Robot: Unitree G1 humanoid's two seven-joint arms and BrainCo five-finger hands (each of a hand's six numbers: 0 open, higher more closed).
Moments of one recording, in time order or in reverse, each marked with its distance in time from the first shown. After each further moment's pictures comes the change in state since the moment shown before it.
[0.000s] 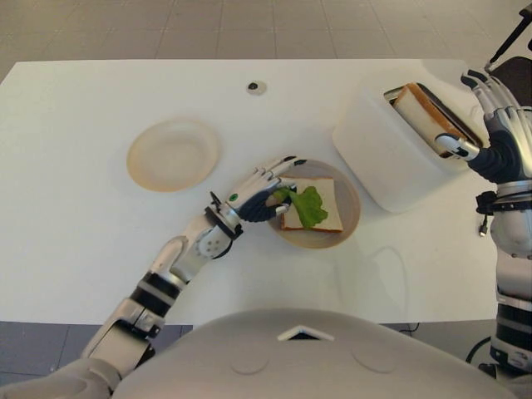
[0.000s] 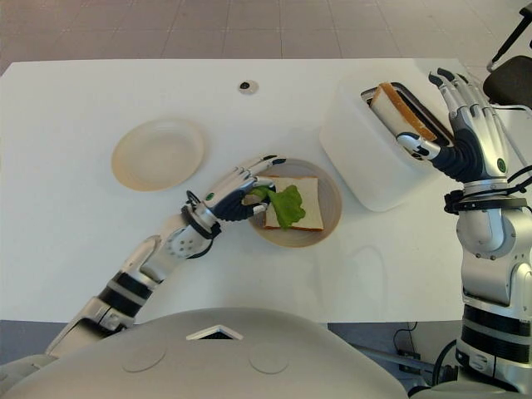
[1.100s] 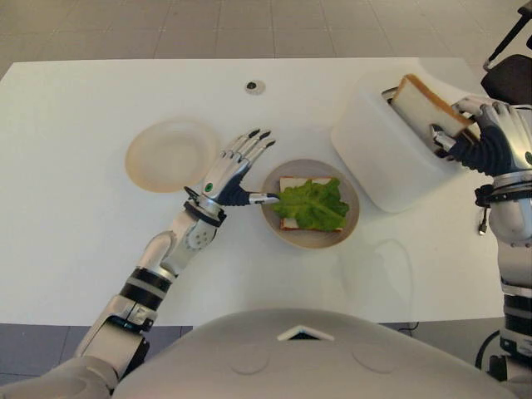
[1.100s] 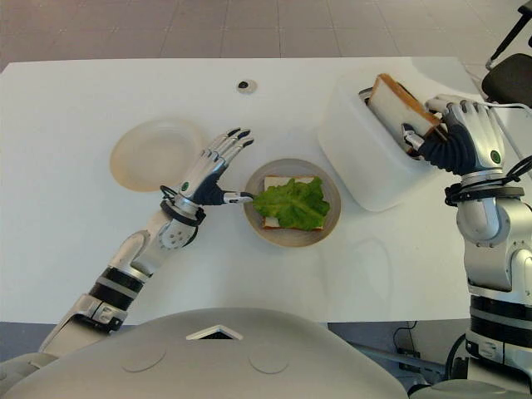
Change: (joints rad) left arm 0.084 0.087 0.174 -0.077 0.024 0.058 0.250; right arm -0.069 -0.061 0.022 0.016 -0.030 -0.030 -0.085
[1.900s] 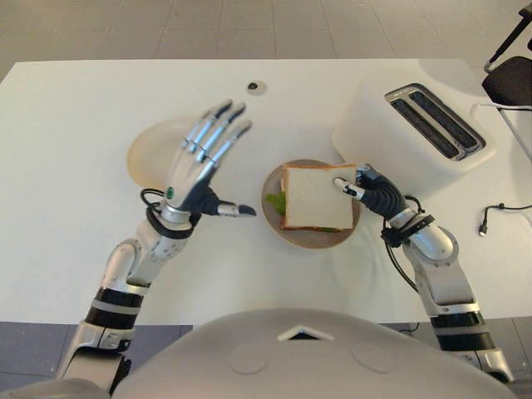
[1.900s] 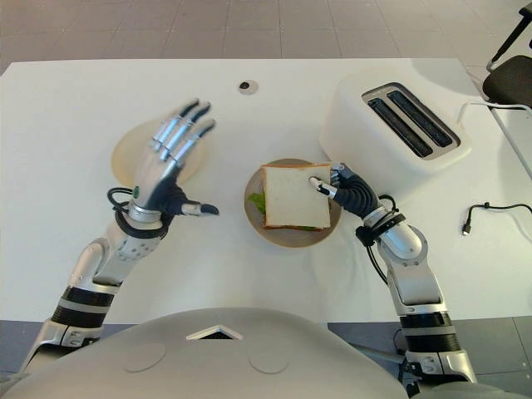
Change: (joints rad) left arm 0.099 0.061 0.108 -0.277 0.167 -0.223 0.117; right arm 0.084 0.201 0.414 0.191 0.609 0.079 0.431
